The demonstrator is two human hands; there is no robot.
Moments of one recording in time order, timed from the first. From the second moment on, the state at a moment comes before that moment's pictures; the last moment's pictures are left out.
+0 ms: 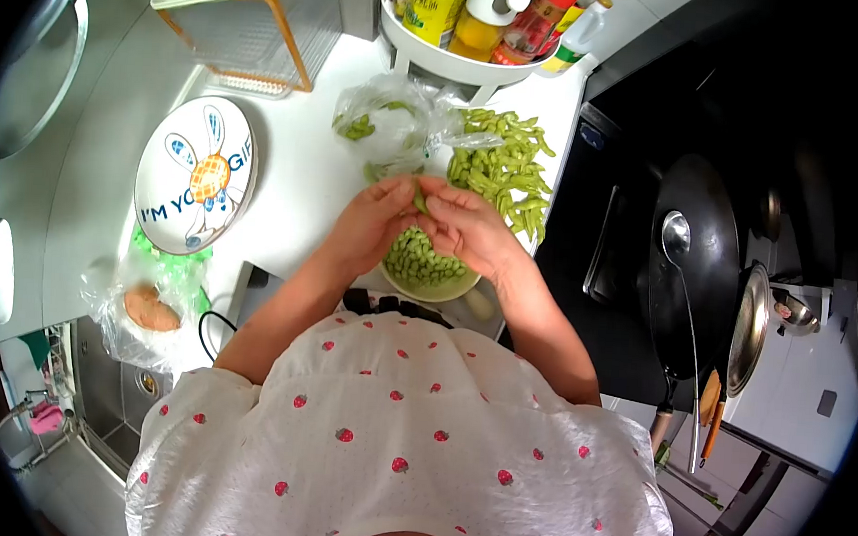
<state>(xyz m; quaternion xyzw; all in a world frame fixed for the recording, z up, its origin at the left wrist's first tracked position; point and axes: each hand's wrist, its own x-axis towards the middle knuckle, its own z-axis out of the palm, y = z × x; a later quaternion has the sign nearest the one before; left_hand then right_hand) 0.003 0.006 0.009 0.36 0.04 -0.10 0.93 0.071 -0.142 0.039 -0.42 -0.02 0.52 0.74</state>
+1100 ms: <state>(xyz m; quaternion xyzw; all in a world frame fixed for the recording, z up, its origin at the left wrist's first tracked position) 0.007 -0.034 0.015 0.37 0.17 -0.02 0.91 0.041 -0.147 0.027 -0.82 -0.29 0.04 0.49</state>
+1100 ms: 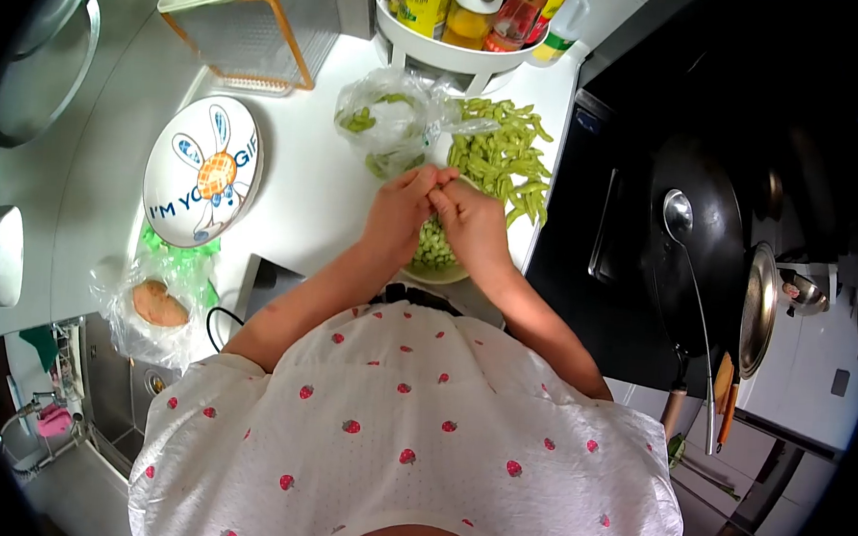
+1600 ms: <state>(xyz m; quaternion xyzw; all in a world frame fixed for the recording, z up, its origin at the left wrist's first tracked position) -0.001 -0.016 0.040 0.55 0.14 -0.04 0.82 0.045 -0.164 0.052 -0.75 -0.18 0.23 0.60</state>
